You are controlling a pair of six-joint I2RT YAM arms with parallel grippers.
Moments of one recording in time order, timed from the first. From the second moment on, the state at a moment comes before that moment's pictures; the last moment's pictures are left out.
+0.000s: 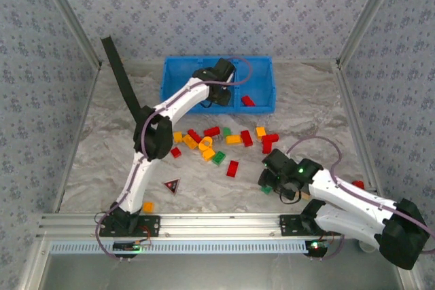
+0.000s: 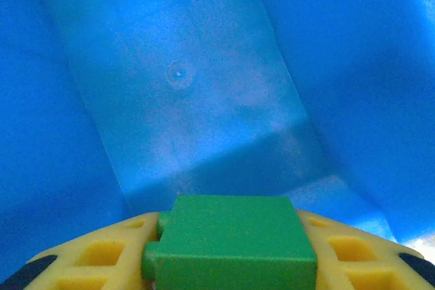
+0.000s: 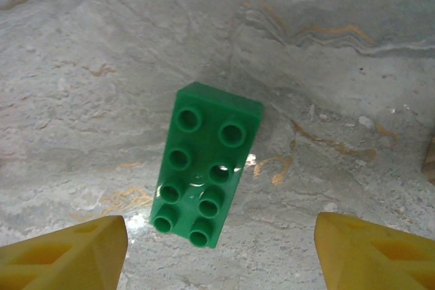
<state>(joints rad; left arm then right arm) -0.65 2.36 2.21 -0.95 -0.16 -0.19 0.80 0.93 0.52 -0.88 0.04 1.21</state>
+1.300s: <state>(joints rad) -0.59 1.70 1.53 -0.92 -0.16 -0.28 0.79 1.13 0.51 -0.80 0.07 1.14</state>
